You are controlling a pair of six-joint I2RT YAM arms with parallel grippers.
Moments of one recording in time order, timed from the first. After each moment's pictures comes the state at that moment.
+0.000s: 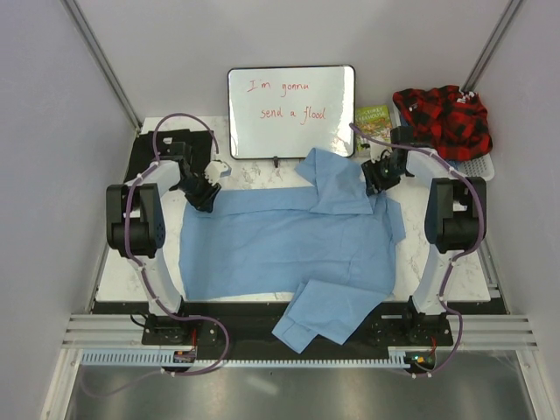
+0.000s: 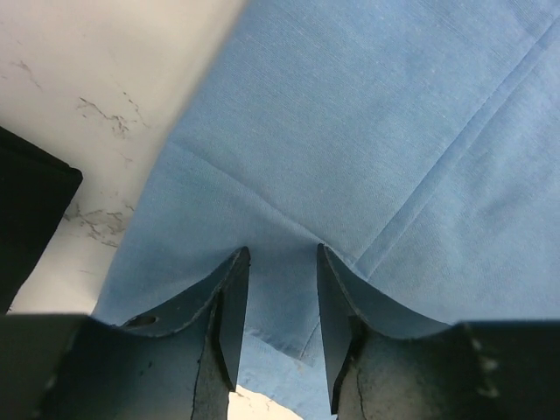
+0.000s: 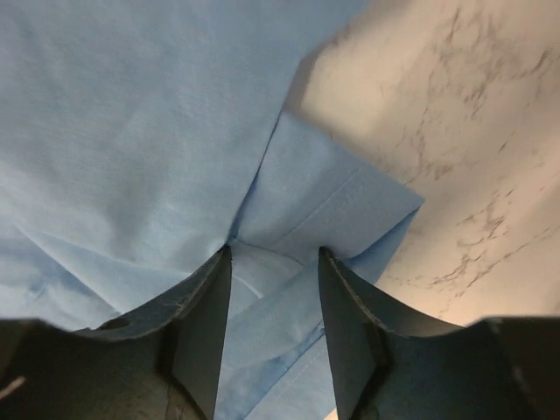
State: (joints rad) left arm 0.02 1.95 1.33 -0.70 0.39 0.87; right arm 0.02 1.99 1.43 -0.64 -0.32 -0.44
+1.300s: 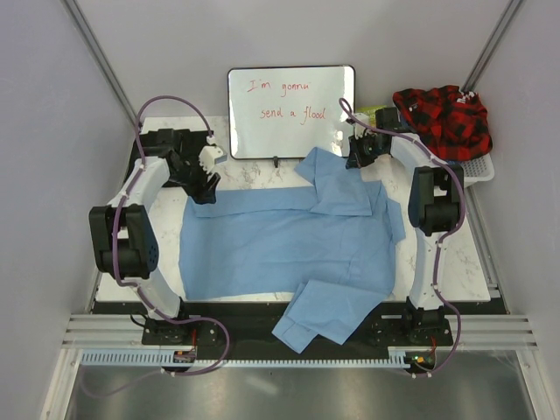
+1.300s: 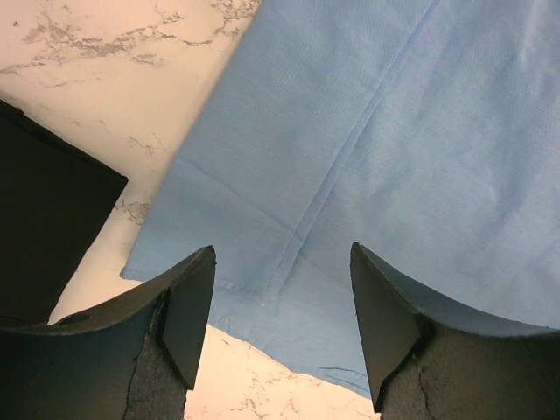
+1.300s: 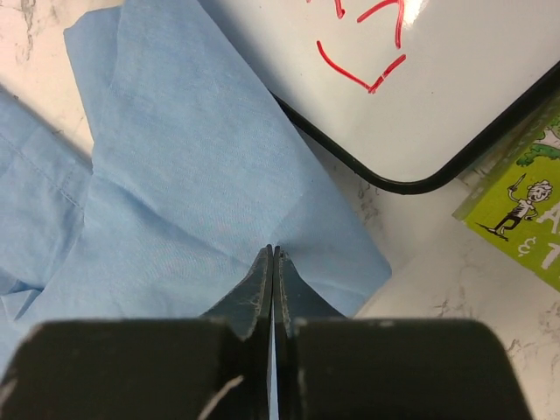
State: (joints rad) left arm 0.02 1.74 1.38 -0.84 0.53 0.87; right arm 0.08 2.24 1.82 -0.57 -0.55 -0.31
